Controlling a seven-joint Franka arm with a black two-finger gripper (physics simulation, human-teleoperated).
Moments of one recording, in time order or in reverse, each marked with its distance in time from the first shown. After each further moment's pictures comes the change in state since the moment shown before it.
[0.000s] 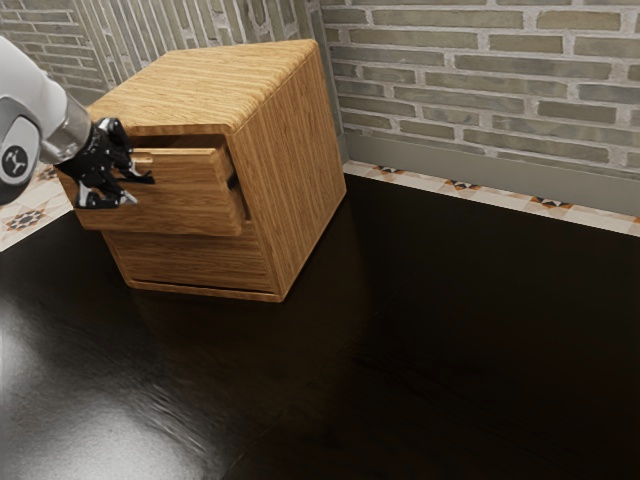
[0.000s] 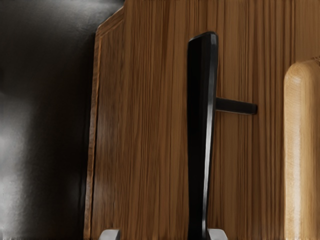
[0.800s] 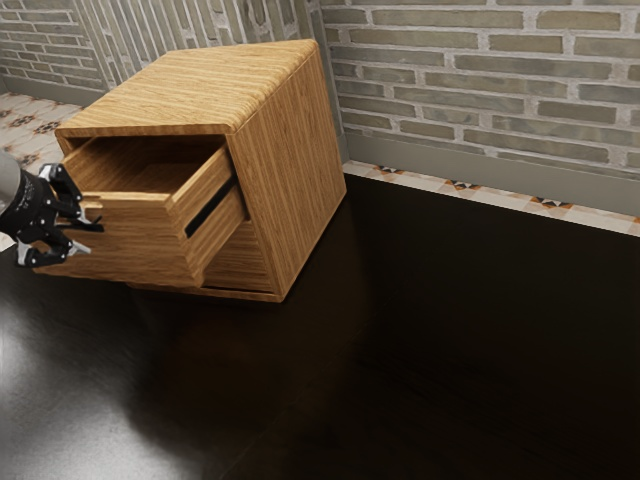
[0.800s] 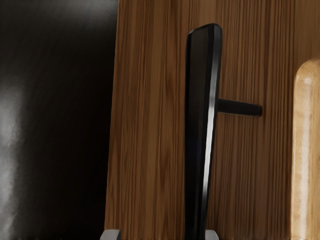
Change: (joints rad) arm 0.018 -0.364 0.002 -0.344 0.009 0.001 0.008
